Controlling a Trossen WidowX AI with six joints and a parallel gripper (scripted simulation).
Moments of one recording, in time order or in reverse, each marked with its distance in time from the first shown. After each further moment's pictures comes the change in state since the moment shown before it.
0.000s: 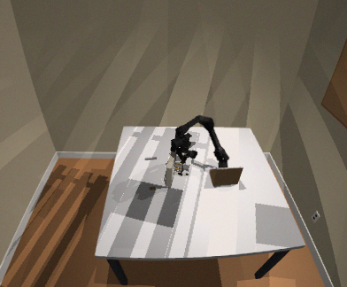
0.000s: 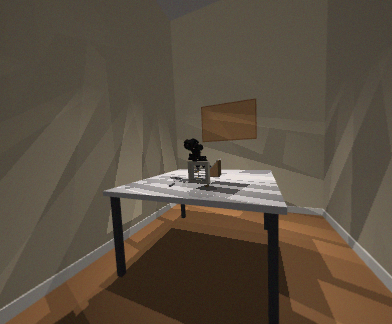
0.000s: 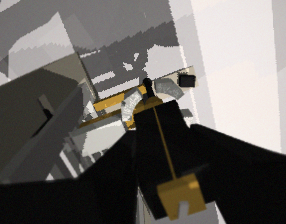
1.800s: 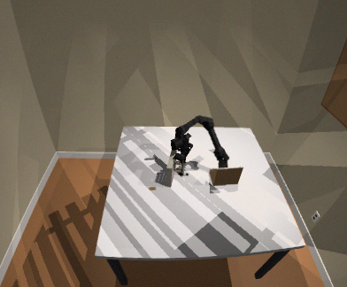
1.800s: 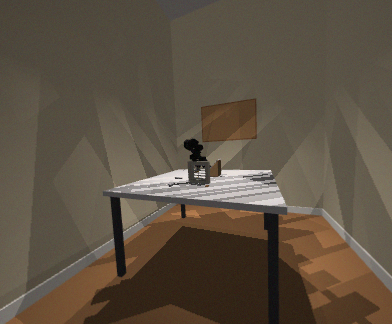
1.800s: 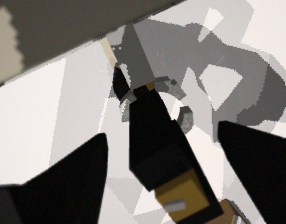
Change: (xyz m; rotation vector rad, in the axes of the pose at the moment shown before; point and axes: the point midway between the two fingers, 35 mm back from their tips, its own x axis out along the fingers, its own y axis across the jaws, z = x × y) arm 0.001 0.000 0.000 -1.529 0.008 -0.004
